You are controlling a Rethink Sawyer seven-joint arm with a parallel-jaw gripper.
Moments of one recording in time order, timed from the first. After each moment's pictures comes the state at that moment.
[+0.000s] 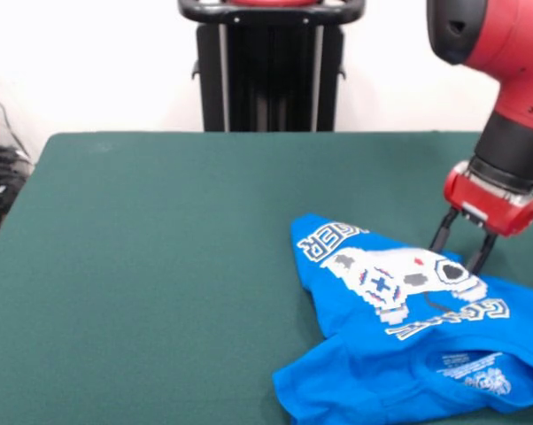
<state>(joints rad) 0.54 -0.16 -0.48 1.39 0.37 0.34 2.82</state>
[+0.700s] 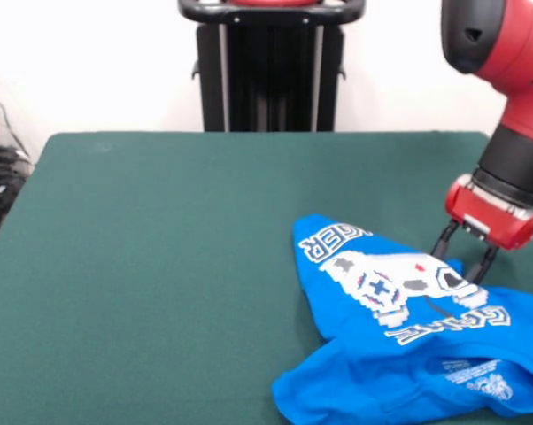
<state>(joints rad) 0.60 -0.07 -0.58 1.33 0.45 0.34 2.82</state>
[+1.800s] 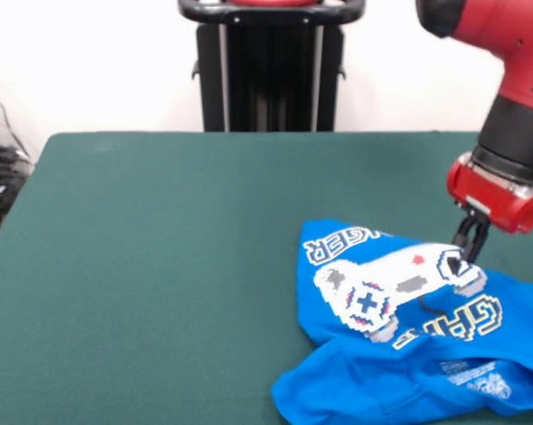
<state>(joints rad) 0.47 -0.22 -0.50 1.35 0.46 0.42 2.82</state>
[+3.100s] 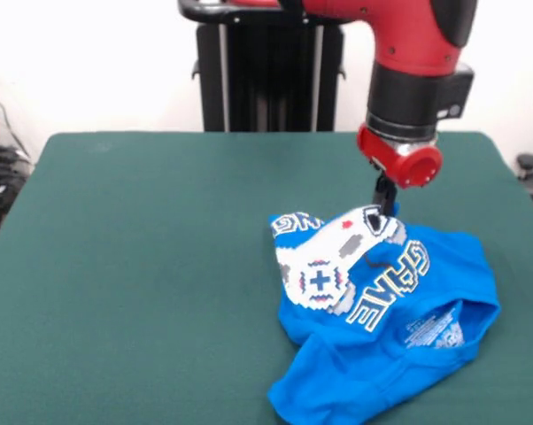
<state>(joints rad) 0.09 -0.51 -0.14 1.73 0.19 0.26 2.82</state>
